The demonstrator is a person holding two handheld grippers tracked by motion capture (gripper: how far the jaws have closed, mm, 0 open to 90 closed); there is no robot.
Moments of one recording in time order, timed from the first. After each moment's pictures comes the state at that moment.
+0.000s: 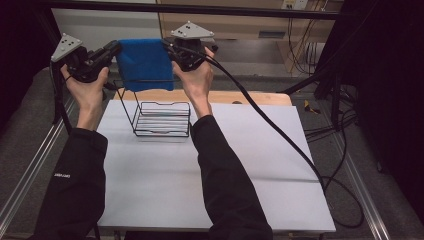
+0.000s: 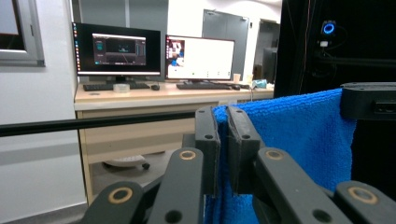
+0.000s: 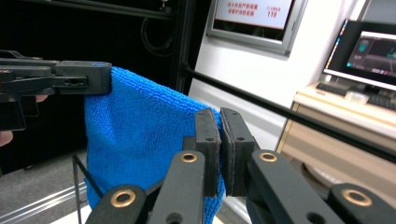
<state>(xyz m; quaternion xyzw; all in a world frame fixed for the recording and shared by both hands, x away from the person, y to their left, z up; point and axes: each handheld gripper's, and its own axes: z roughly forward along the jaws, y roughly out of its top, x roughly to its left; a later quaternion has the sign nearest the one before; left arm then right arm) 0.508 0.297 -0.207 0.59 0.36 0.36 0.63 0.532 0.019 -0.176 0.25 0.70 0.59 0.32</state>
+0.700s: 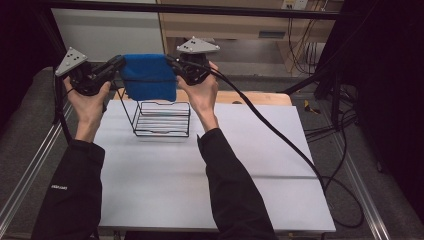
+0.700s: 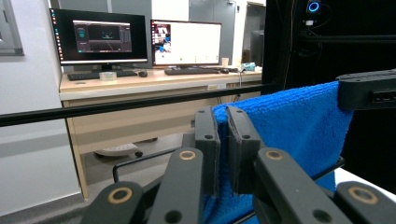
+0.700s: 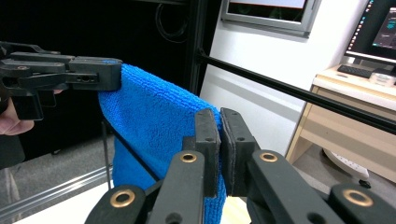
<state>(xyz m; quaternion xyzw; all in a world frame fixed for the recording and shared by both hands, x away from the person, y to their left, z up) 0.491 0.299 -0.228 0.62 0.34 0.34 0.62 0.515 0.008 -0.199 0.25 0.72 0.59 0.28</state>
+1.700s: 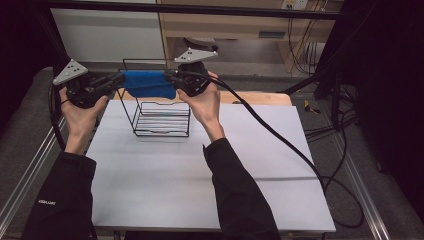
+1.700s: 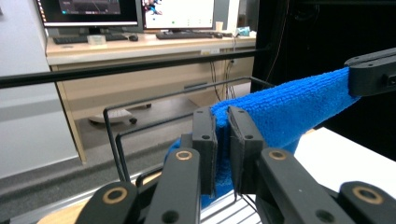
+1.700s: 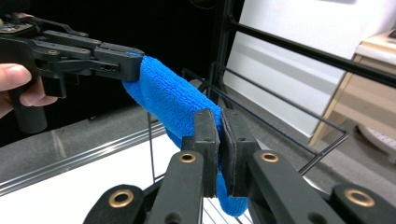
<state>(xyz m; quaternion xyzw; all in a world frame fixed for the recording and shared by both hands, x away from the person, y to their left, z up) 0.468 0.304 -0.240 0.67 0.36 0.30 0.58 0.494 0.006 -0.208 0.23 0.77 0.55 0.22</state>
